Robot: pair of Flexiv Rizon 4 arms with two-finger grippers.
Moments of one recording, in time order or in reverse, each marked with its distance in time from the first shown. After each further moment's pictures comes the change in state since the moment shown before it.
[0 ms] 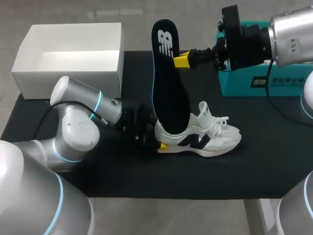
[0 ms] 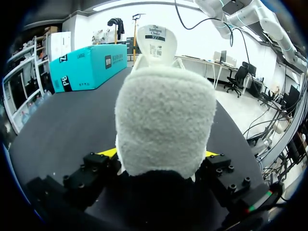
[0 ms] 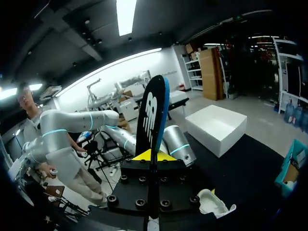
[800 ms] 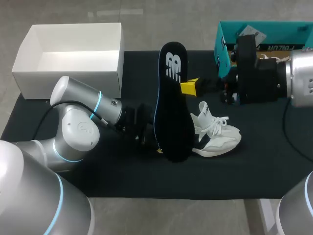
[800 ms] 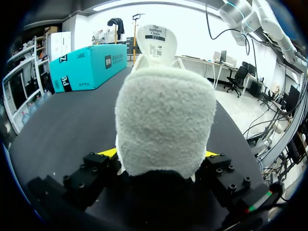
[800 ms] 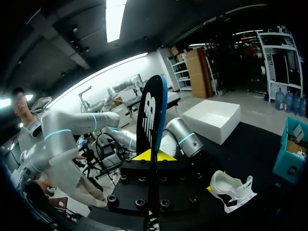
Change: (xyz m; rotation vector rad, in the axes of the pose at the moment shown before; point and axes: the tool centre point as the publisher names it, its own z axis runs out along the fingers) left arm 0.000 0.000 0.000 0.000 0.000 0.000; right arm 0.063 -0.042 -0.017 -0.038 -0.088 0.088
